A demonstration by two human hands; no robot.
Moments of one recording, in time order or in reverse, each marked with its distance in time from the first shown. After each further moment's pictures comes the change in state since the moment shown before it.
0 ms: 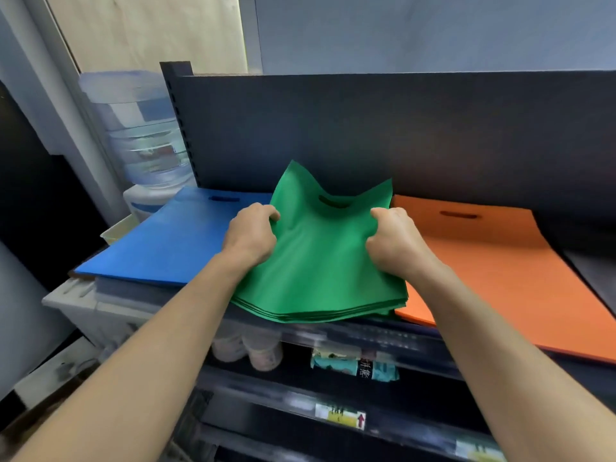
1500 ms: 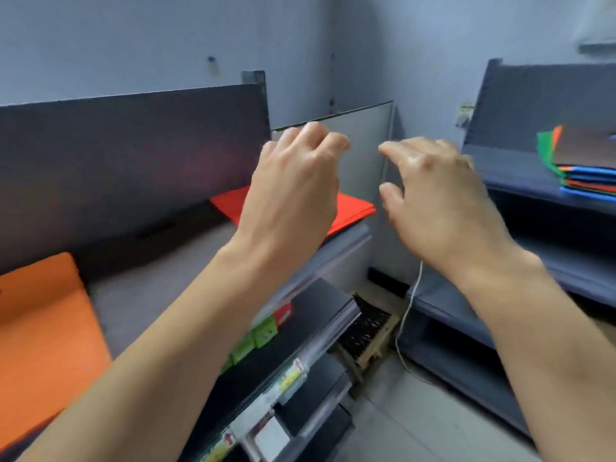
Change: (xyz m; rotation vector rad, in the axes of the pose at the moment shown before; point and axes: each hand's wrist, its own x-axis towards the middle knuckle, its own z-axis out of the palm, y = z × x) left_hand -0.262 0.536 0.079 -0.635 0.270 1.412; right_hand -0.312 0.333 -0.282 -0.702 0.842 0.530
